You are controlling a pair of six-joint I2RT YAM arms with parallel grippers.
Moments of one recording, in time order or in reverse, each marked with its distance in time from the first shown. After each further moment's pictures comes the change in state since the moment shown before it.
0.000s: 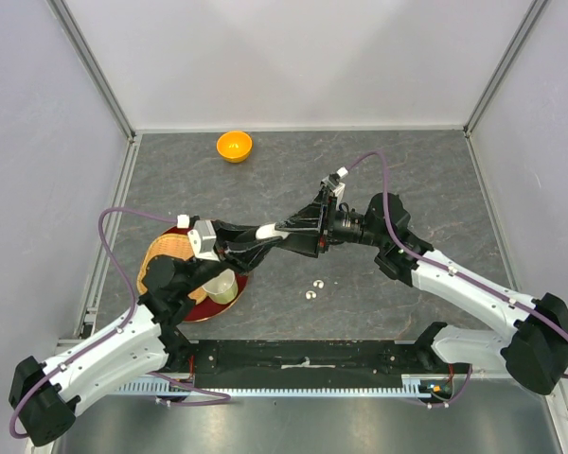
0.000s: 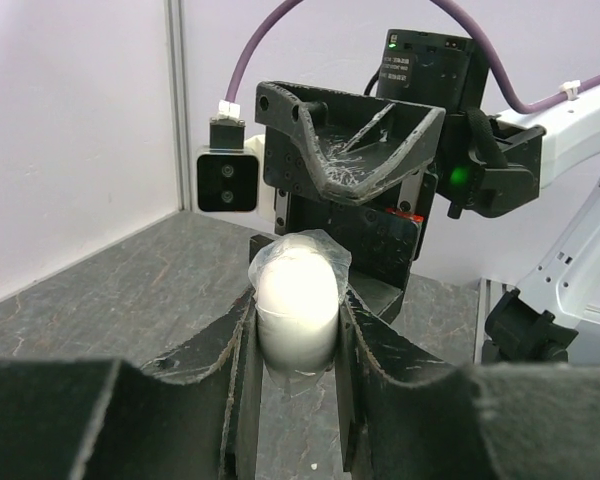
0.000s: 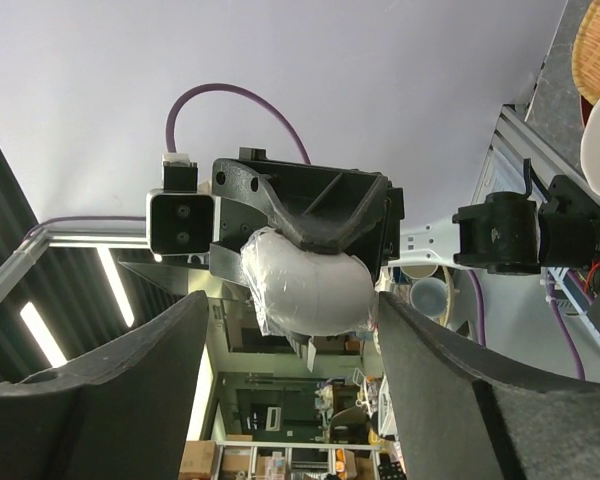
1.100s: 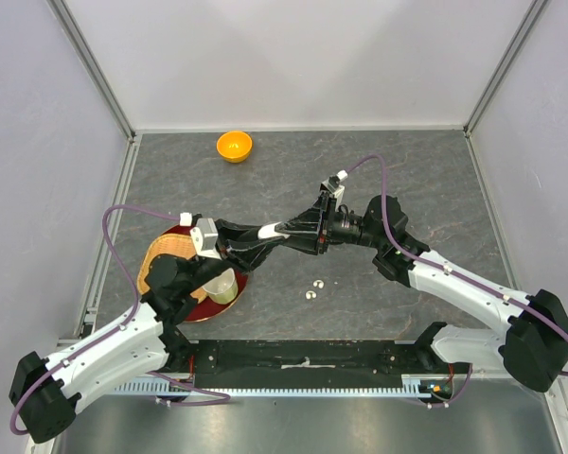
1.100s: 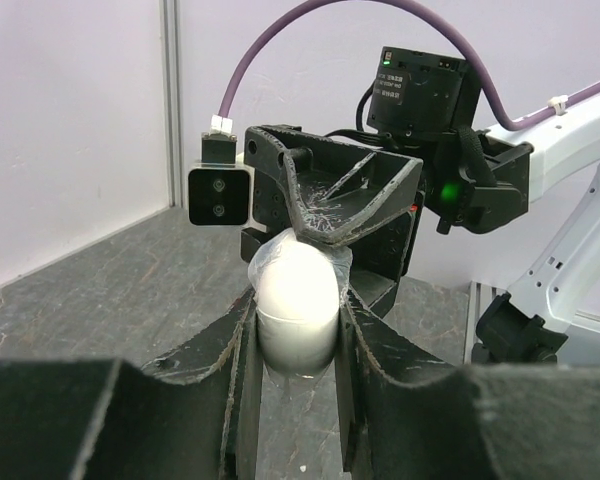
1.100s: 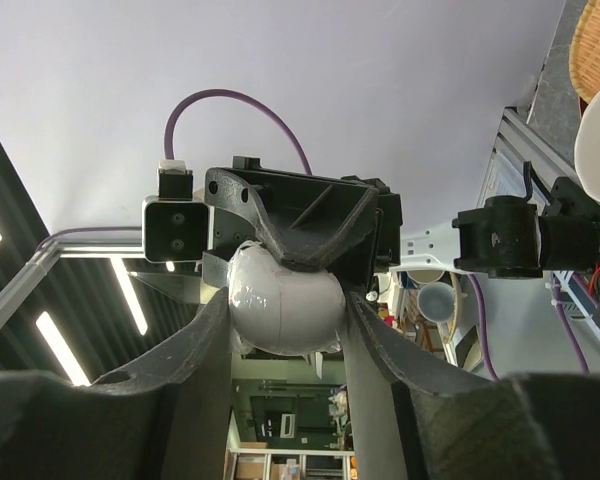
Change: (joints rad) left arm -0.010 0.033 -0.003 0.038 0.004 -0.033; right arm -0.002 0.020 -0.032 0.059 0.019 0.039
